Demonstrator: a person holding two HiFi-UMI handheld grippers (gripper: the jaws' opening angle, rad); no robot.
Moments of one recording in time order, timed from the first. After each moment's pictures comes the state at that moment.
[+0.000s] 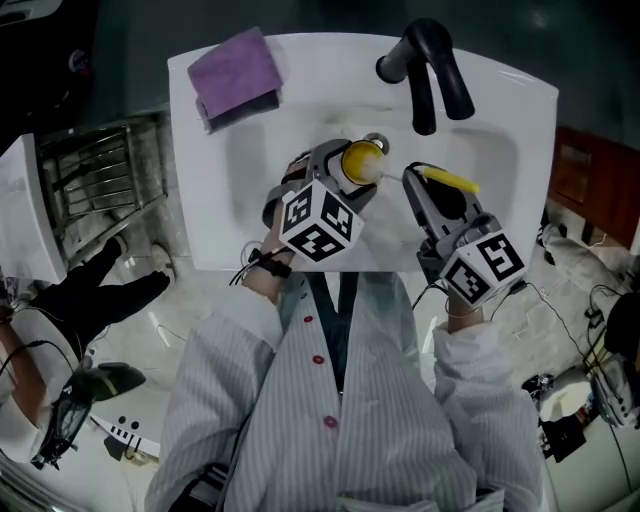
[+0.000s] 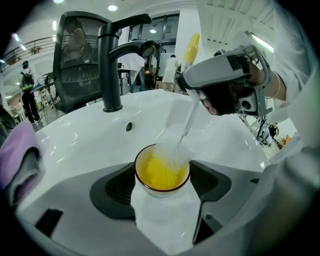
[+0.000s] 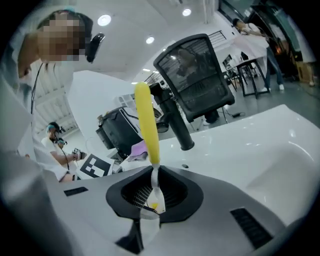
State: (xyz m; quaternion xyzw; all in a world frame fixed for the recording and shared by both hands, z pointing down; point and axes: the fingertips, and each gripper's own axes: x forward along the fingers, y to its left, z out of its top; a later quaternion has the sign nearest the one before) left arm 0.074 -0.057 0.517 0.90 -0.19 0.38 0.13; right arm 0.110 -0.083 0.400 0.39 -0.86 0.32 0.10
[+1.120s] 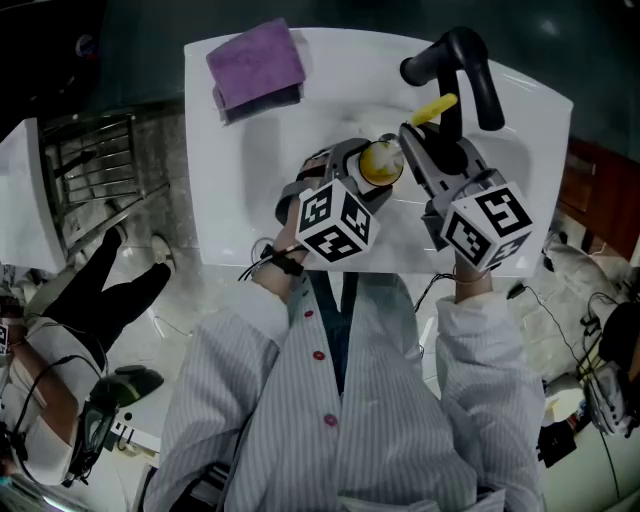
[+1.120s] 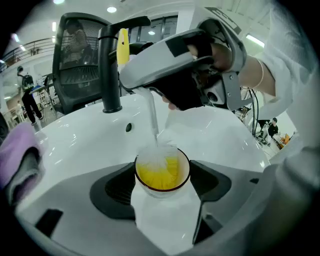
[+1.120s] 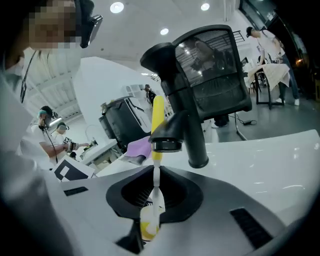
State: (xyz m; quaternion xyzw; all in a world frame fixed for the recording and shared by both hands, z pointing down) left arm 0.075 -0.057 0.512 0.90 -0.19 0.37 0.12; right arm 0.068 -0.141 0.404 0.36 -0.88 0.28 0.16
